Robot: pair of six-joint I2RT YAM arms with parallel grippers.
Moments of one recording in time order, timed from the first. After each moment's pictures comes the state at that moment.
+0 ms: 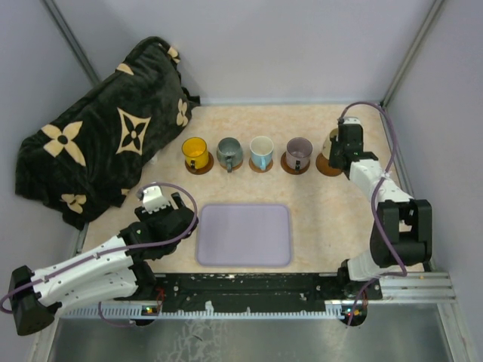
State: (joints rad) left arm -1.00 0.80 0.57 -0.73 -1.06 -1.09; right arm 0.06 1.48 1.01 -0.28 0.16 0.13
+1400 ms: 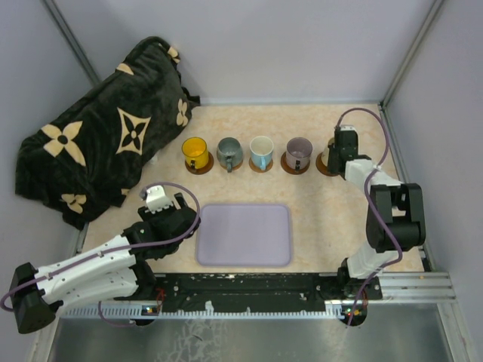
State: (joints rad) left arm -1.00 0.83 0.56 -0.69 -1.05 -1.08; right arm 0.05 1.61 0.97 -0.19 0.19 0.11
